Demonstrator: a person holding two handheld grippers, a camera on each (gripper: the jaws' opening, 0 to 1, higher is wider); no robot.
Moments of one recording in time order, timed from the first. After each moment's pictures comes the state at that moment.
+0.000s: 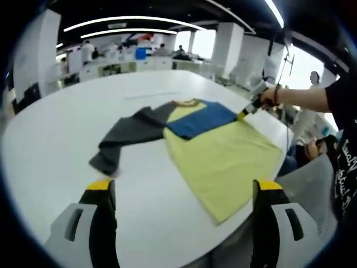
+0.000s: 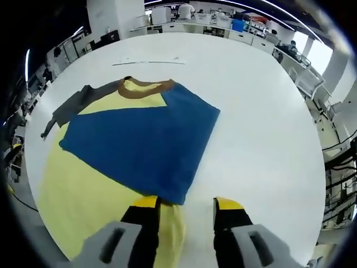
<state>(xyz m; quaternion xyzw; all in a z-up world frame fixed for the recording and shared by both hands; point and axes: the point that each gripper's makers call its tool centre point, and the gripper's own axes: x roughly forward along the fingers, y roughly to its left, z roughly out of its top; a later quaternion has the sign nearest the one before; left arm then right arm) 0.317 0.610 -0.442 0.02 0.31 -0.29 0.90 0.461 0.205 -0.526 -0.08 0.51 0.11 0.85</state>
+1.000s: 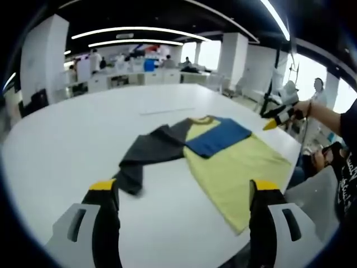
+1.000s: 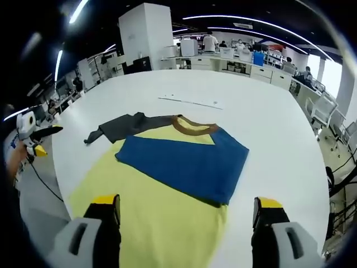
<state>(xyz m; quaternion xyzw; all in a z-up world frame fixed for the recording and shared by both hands) 0.353 0.642 -0.411 0.01 0.26 -0.27 0.93 0.412 0.267 -0.447 -0.06 0.40 0.23 0.89</state>
